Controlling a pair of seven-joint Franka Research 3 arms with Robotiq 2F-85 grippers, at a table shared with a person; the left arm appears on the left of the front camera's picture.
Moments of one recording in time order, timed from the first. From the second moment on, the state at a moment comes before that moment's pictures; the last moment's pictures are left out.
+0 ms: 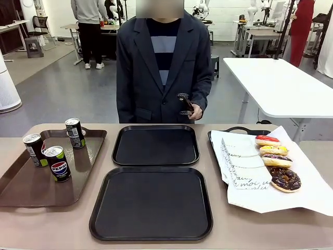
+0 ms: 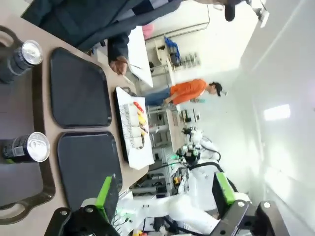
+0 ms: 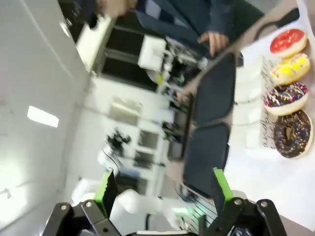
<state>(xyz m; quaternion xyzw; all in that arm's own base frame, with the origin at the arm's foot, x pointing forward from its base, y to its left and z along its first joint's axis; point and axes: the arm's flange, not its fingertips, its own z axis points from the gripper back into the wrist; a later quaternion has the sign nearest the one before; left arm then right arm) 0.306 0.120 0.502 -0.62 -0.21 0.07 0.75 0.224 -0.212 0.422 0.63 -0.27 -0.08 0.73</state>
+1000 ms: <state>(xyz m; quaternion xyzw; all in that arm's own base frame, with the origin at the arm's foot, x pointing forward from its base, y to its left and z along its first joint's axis) 0.299 0.127 0.495 -0.60 -0.20 0.09 0.77 0.208 -0.219 0.418 0.64 -0.28 -0.10 0.71</state>
